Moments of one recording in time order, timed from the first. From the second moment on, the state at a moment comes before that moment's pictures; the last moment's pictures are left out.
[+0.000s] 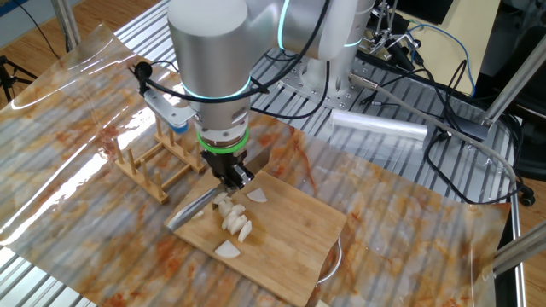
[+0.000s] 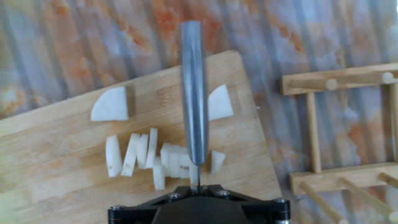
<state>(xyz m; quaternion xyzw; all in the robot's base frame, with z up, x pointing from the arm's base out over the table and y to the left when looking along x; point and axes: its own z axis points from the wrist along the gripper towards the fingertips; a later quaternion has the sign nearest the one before) 0.533 -0.005 0.054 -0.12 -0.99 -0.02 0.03</state>
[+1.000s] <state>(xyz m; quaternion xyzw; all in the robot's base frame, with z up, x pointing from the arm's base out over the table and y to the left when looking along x) 0.546 -0.010 0.104 -0.12 -0.99 -0.02 0.05</state>
